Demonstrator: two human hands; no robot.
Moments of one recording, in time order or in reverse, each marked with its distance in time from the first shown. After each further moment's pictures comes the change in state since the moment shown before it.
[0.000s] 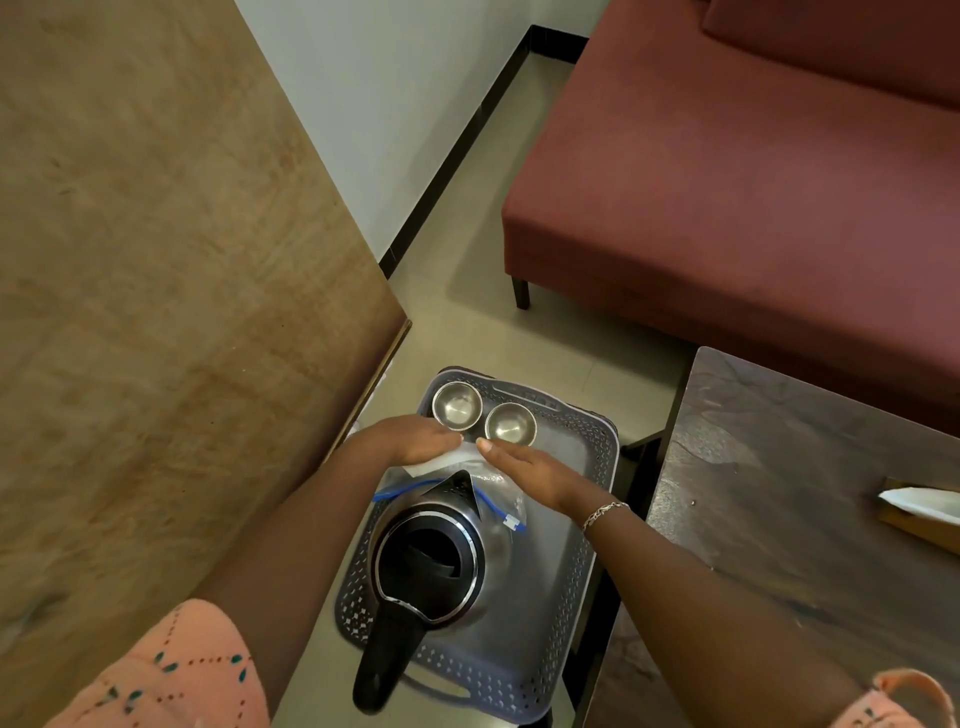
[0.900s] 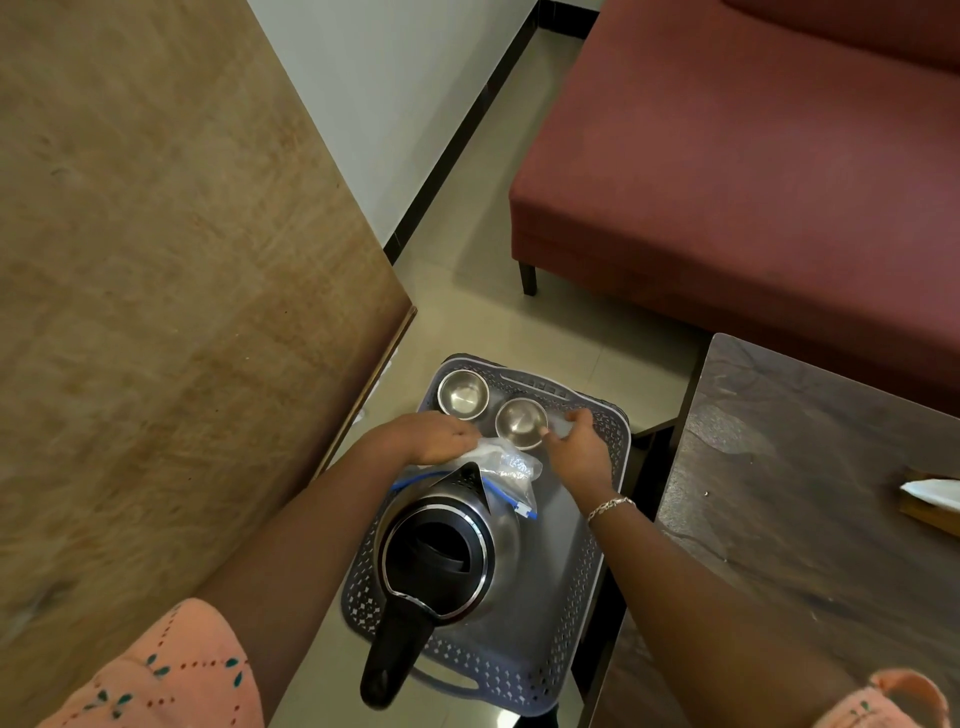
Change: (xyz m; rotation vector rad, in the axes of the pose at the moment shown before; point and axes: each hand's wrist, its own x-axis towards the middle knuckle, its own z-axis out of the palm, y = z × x) left_hand 0.006 -0.002 0.011 0.103 -0.003 0.102; right_hand 0.036 0.043 0.001 0.007 0.635 0.278
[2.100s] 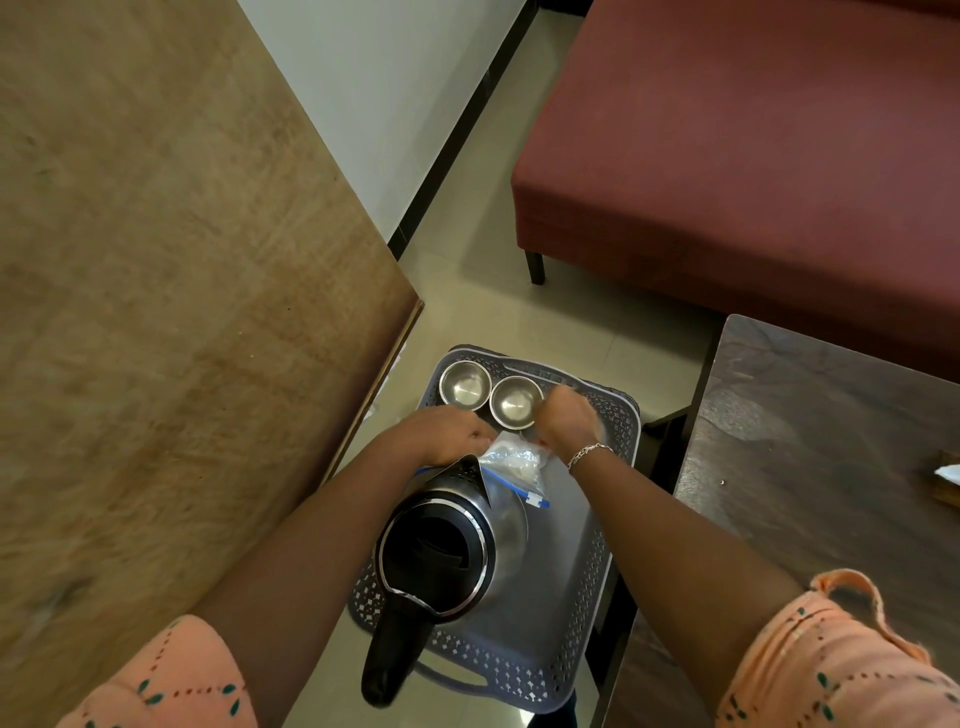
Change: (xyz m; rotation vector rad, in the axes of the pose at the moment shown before) left_hand 0.002 0.012 0.007 0.048 0.049 0.082; right_hand 0.032 -0.025 0.009 -0.341 -0.103 -0.018
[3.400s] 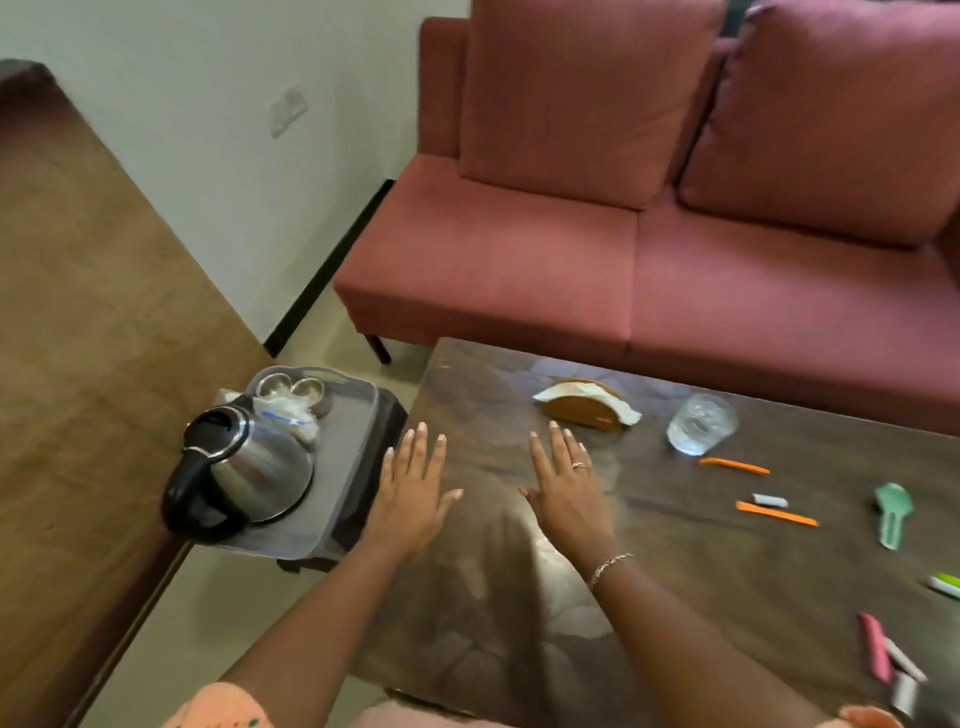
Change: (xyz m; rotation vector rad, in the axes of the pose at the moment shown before) left_hand -0.132 0.359 0.207 0.293 0.697 -0.018; right_hand -0.291 0.379 -0.156 -0.431 0.685 -0.476
